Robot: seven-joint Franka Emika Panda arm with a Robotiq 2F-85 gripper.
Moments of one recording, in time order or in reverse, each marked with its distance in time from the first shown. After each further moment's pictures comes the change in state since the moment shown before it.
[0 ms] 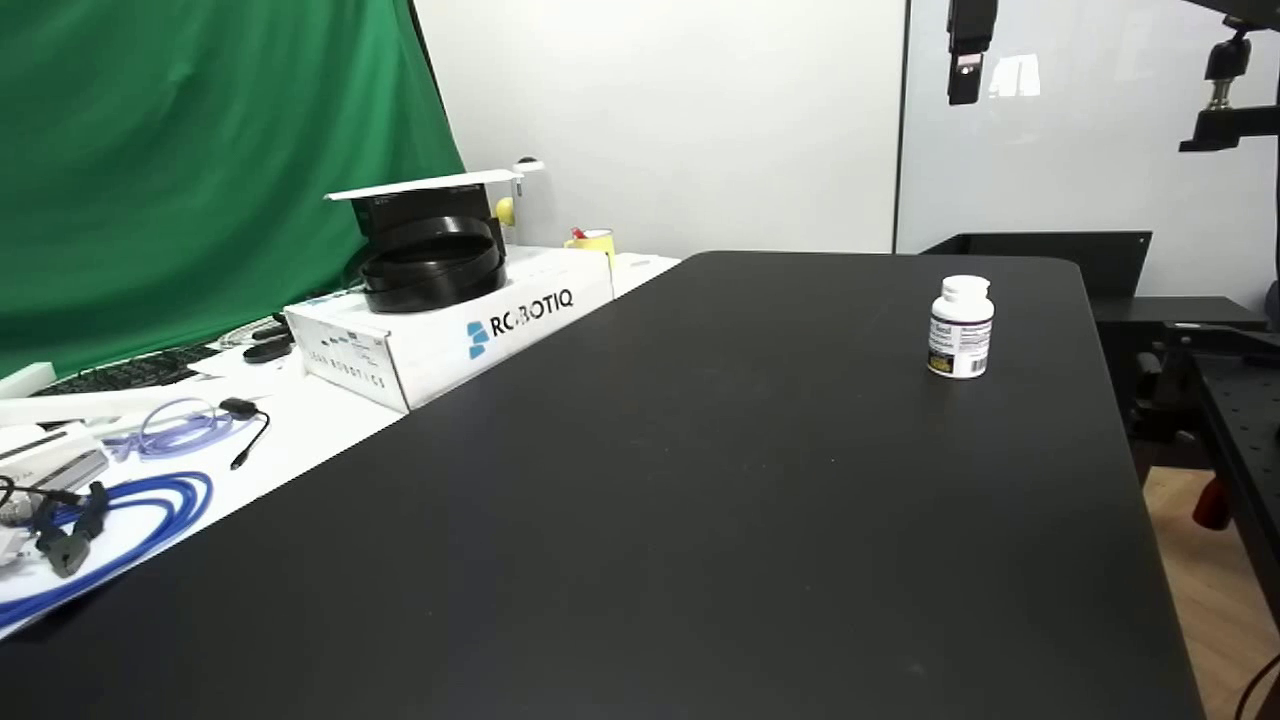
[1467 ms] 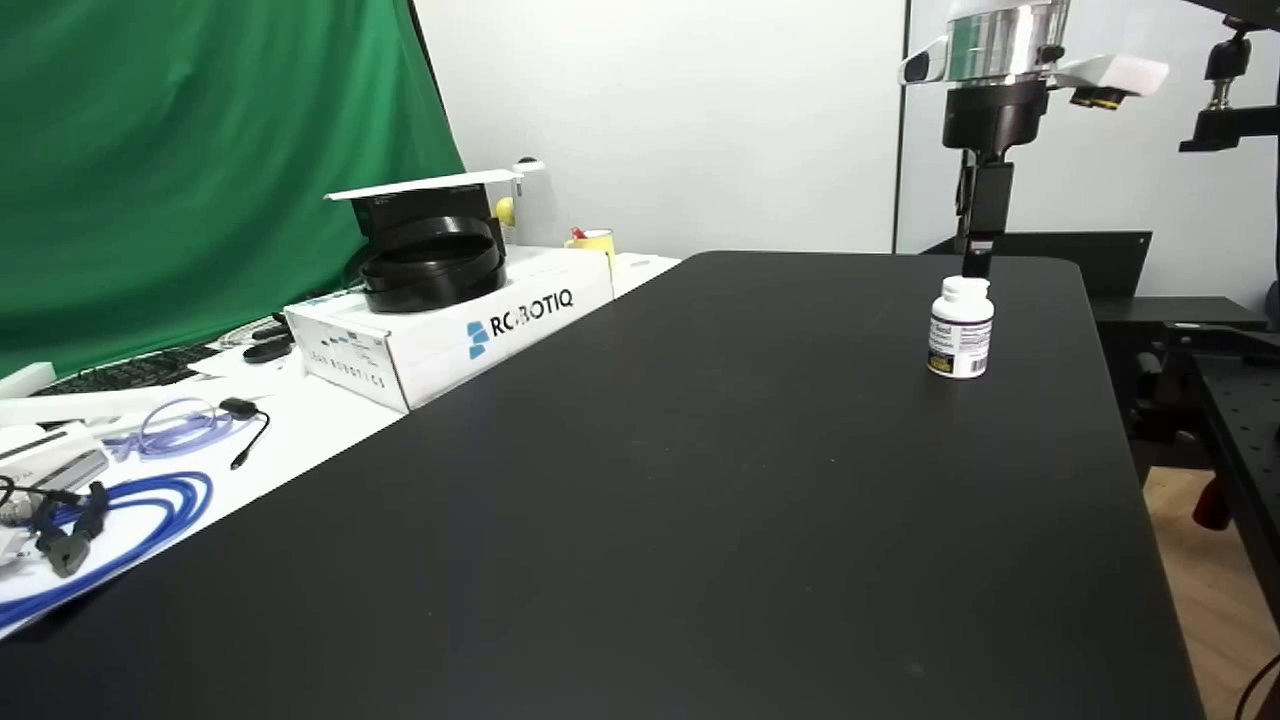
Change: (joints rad) arm -0.033 0.301 -0.004 -0.188 0.185 0.457 -0.199
